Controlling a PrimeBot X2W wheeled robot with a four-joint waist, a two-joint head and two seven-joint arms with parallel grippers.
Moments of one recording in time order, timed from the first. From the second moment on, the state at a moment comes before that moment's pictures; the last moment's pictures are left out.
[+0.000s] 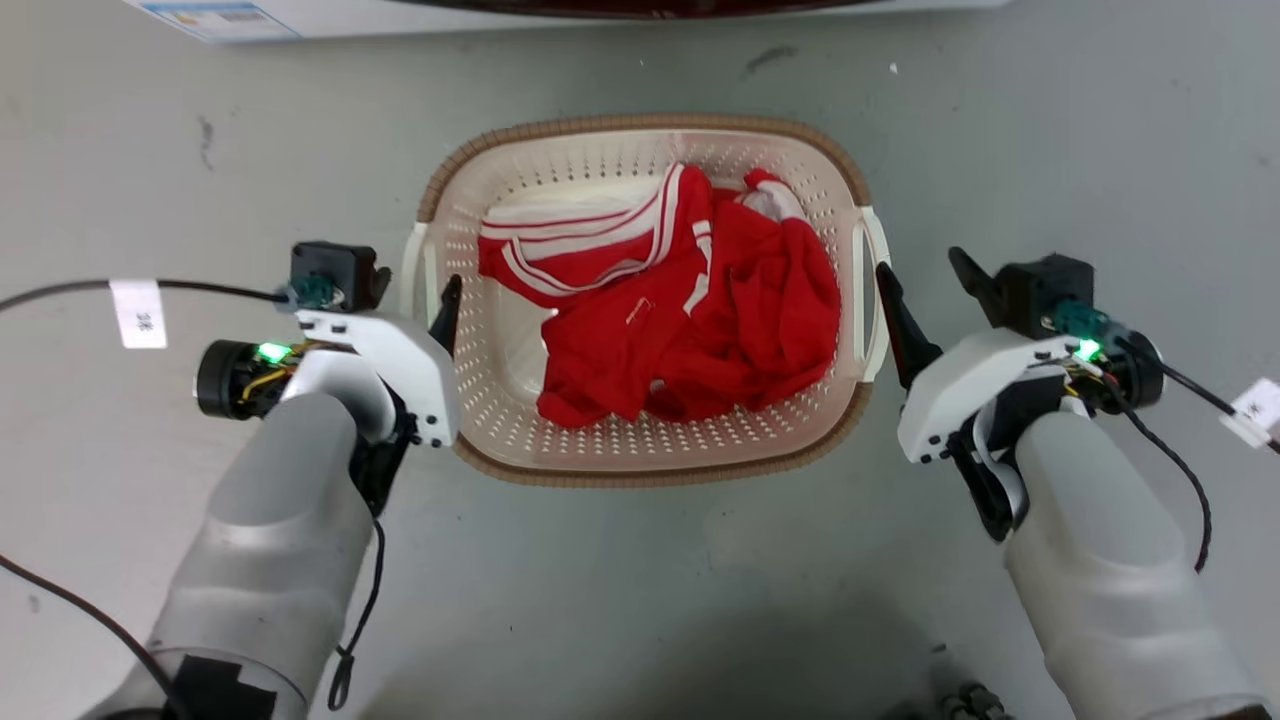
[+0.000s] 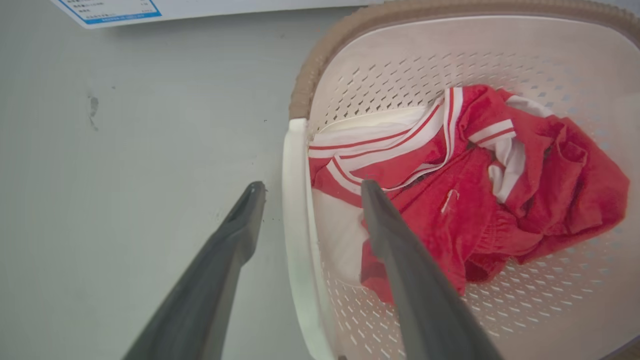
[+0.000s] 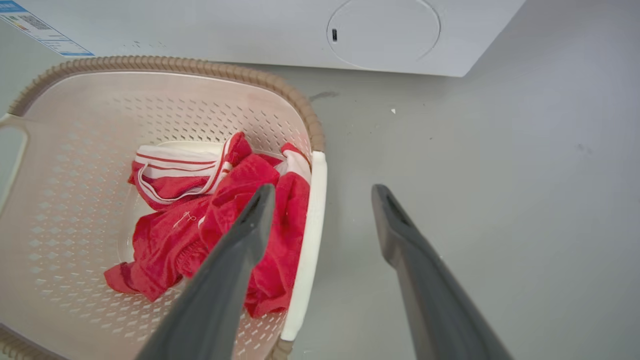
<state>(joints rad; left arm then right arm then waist) -0.84 0.18 -0.32 1.05 -0.35 -0.13 -0.13 -0.68 -0.06 0.14 0.82 0.13 0.13 -0.20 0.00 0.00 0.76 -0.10</state>
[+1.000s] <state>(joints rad) -1.02 0.30 -0.59 1.08 -0.72 -0.13 0.14 -1.01 -0.05 0.55 1.15 0.49 0.13 -0.08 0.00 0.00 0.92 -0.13</state>
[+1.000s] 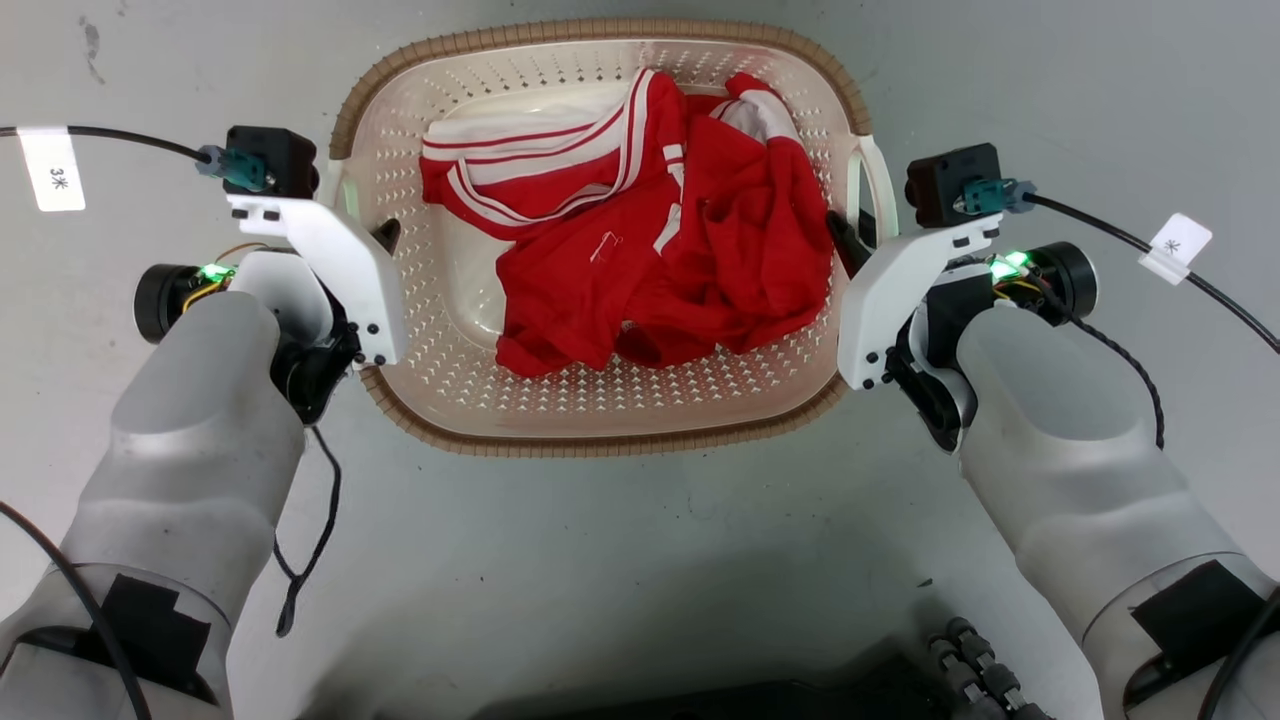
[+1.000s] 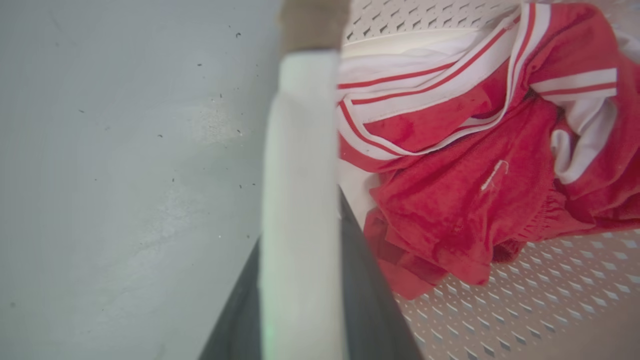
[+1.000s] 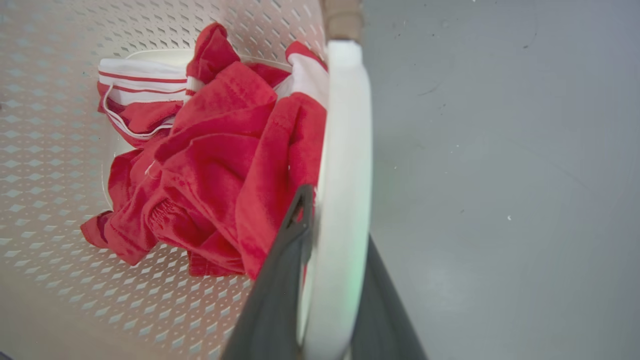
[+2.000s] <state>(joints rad) -0.86 0.23 -0.76 1.12 -1.01 -0.13 0.35 -0.85 -0.15 0.75 1.14 0.84 0.13 0.31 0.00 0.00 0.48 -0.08</state>
